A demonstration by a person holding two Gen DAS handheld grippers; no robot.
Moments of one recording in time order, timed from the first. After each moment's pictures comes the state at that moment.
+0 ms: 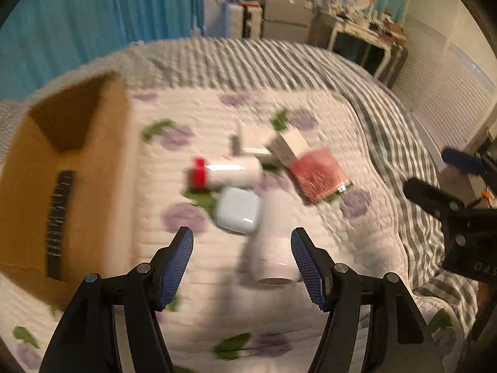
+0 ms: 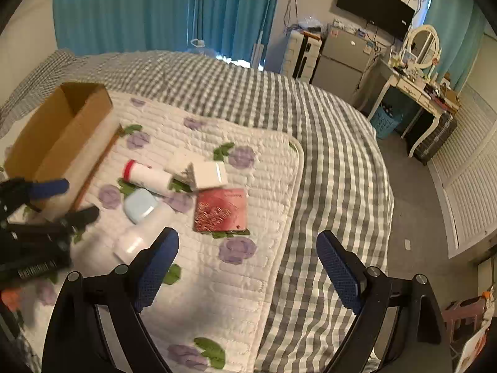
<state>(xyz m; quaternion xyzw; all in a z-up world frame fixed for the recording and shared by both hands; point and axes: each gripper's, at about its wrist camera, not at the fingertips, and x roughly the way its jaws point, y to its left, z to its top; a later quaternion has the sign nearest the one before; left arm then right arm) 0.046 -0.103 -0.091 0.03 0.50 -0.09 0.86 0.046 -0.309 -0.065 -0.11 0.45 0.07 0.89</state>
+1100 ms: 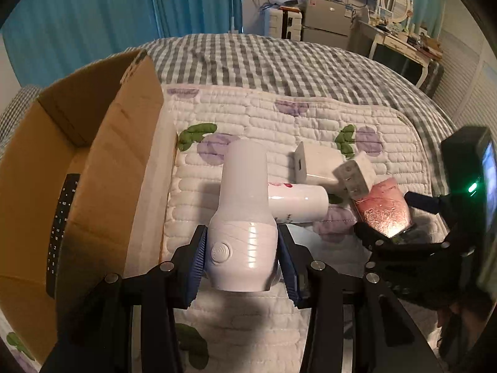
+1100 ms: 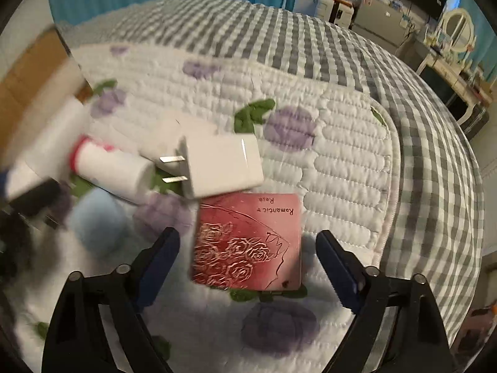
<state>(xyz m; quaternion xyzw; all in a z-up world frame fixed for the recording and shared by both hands) 0.091 -0.066 -0.118 0.01 0.48 0.00 0.87 0.142 -0.264 -0.186 -0.11 0.51 0.11 0.85</state>
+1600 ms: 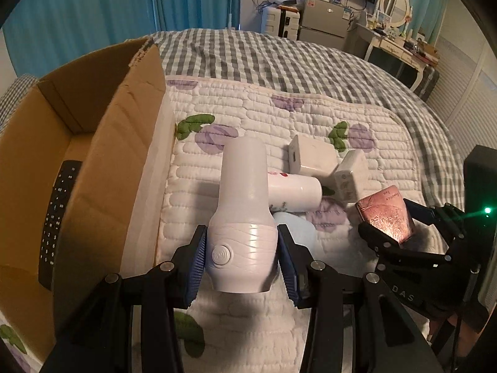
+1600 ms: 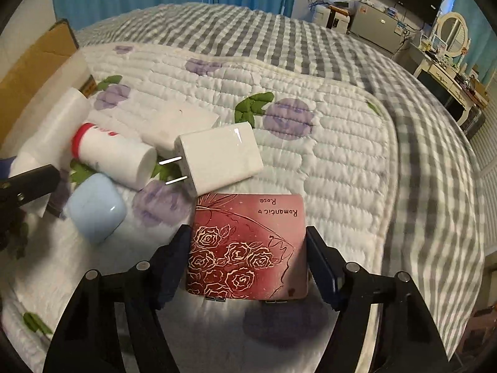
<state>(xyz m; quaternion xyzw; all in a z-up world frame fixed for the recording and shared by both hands) 0.077 -0.061 -0.114 -0.01 0.49 -0.02 0.87 0.120 -0.272 -0.186 -0.10 0.48 0.11 0.86</state>
